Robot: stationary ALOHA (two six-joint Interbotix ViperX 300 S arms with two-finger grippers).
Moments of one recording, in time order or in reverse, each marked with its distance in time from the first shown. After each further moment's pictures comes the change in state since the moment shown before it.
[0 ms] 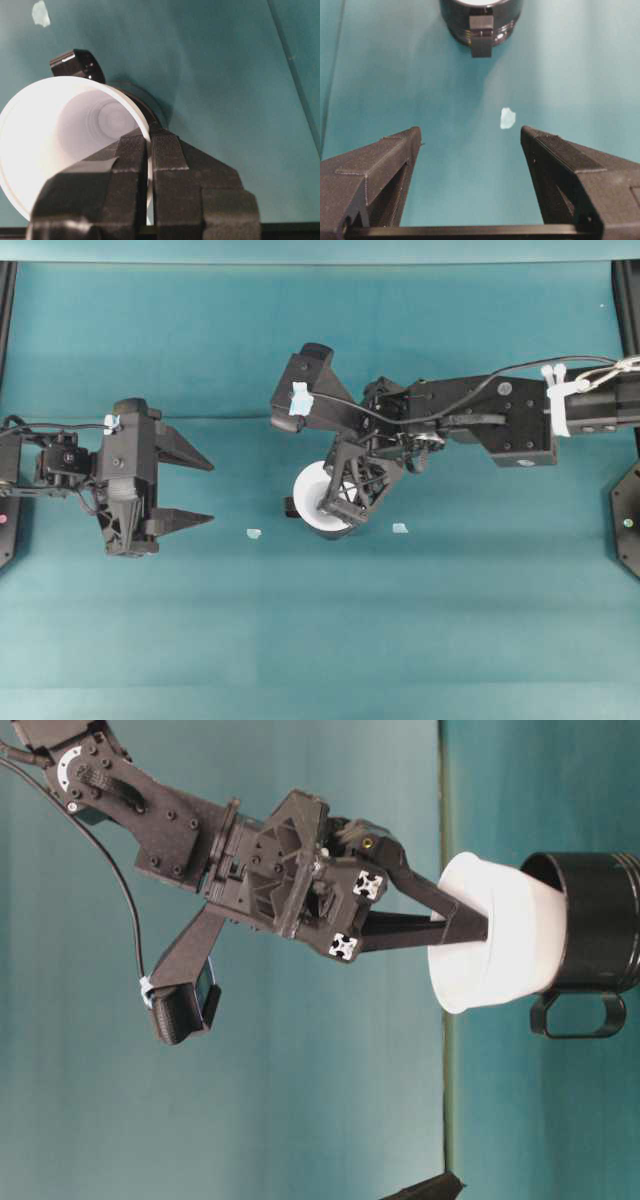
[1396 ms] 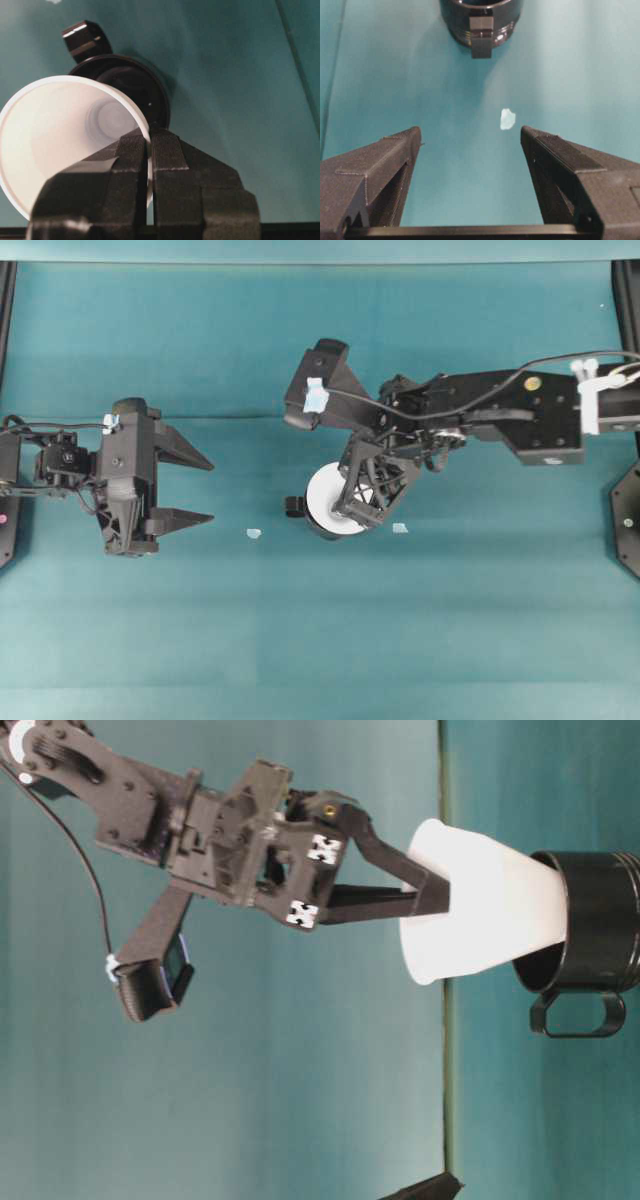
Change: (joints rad) left arm 0.000 -0.005 0.000 -0.002 0.002 0.000; right arm 0.008 -0.063 0.021 0.009 0.064 0.003
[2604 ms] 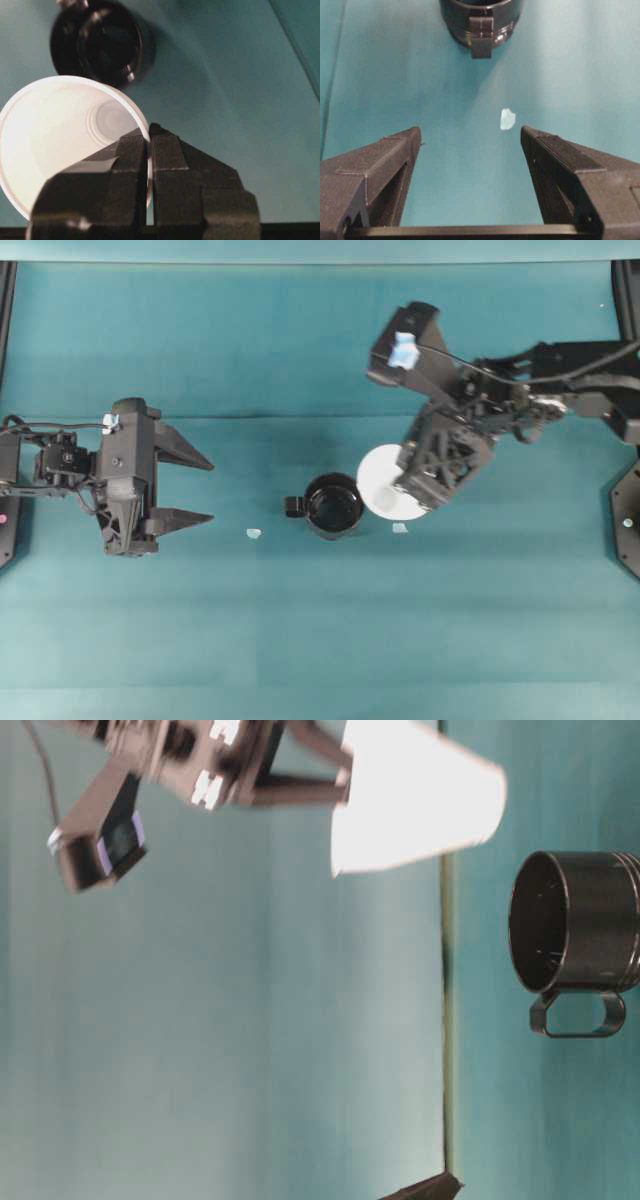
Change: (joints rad) left arm -0.002 0.000 0.000 0.002 -0.002 0.000; right arm -0.057 -0.236 0.150 0.098 0.014 0.034
